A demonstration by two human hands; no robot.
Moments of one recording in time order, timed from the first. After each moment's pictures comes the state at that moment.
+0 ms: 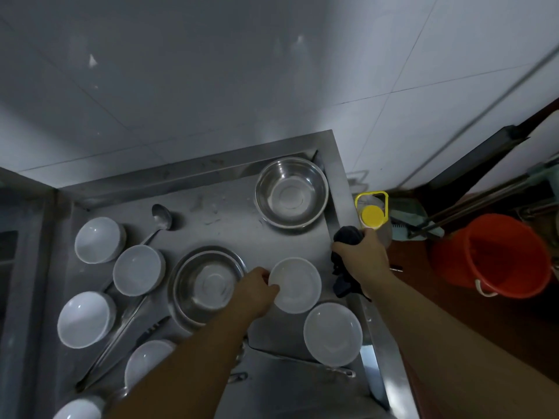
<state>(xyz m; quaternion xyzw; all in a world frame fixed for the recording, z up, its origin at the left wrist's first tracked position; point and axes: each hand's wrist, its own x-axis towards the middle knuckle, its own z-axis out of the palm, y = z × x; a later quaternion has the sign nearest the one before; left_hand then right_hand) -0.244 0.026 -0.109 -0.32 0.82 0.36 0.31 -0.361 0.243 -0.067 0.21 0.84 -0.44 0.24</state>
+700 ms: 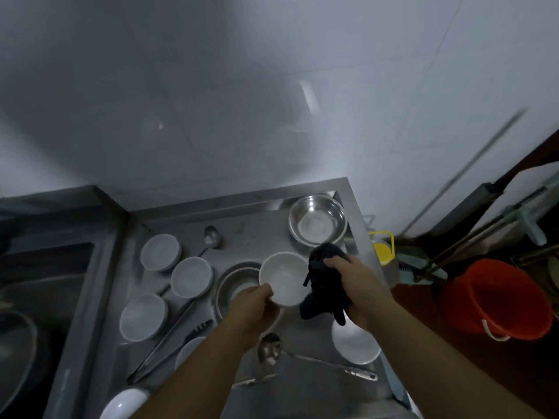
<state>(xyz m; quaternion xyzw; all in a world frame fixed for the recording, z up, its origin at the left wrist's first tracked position) -0.164 -0.015 0.022 -0.51 0.46 0.71 0.12 -0.257 0.179 0.054 0.18 0.58 -0.72 0.33</state>
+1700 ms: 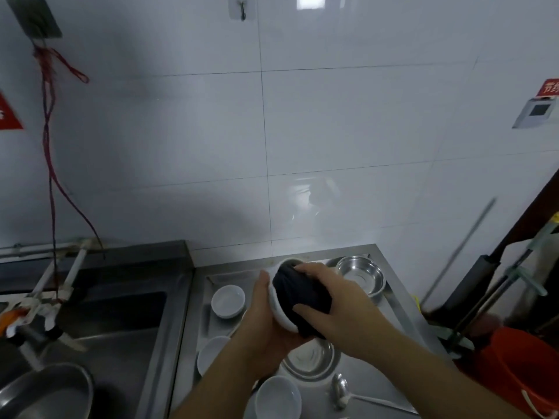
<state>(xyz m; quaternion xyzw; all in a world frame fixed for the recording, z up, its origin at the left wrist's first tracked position) -0.020 -0.154 0.199 -0.16 0.36 0.91 0.12 -0.069 0.015 0.249 -0.34 0.84 -0.42 0.04</state>
